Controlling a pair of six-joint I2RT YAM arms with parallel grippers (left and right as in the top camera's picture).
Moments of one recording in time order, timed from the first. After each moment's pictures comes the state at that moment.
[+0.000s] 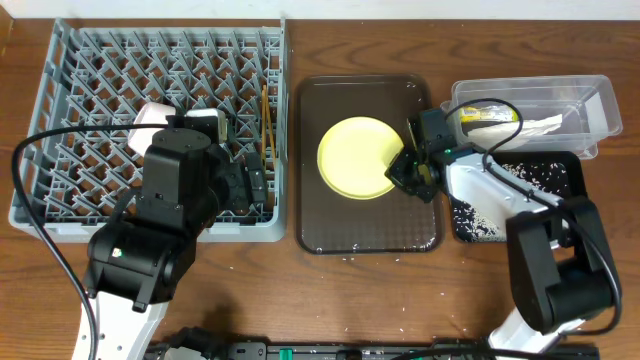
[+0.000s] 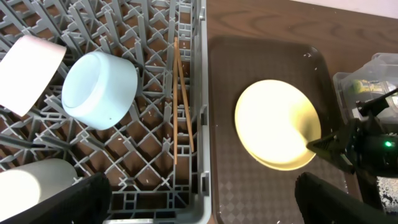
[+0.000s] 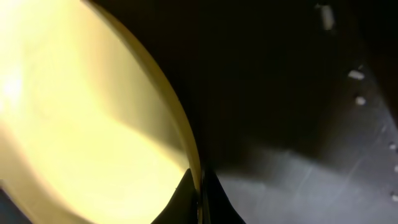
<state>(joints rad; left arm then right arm) -0.29 1.01 1.18 -0.92 -0.03 -0.33 0.32 1.83 1.03 -0.42 -0.20 0.94</state>
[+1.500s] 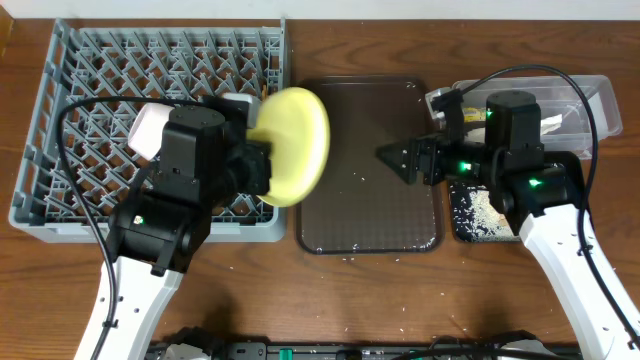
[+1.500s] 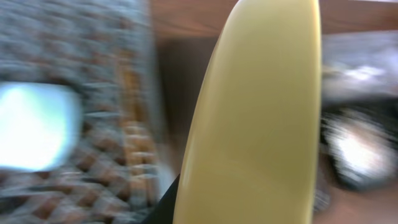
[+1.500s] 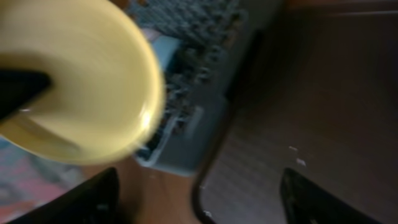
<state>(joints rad) -0.30 1.11 1.18 -0.79 0.09 -0.23 0.20 1.31 1.03 -0.44 -0.75 0.29</state>
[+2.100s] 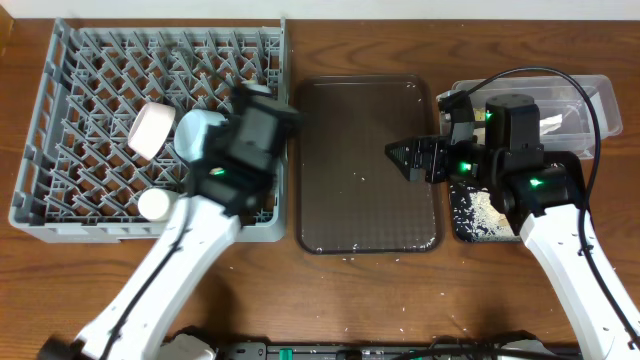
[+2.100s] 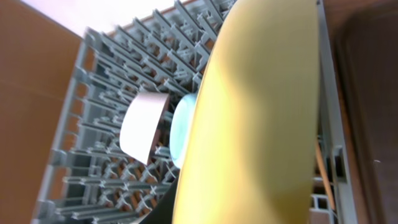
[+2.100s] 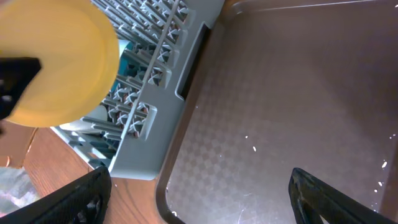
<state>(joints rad) -0.50 1.40 1.18 -0.74 -0.74 -0.09 0.20 1.31 1.03 -0.49 -0.58 0.28</state>
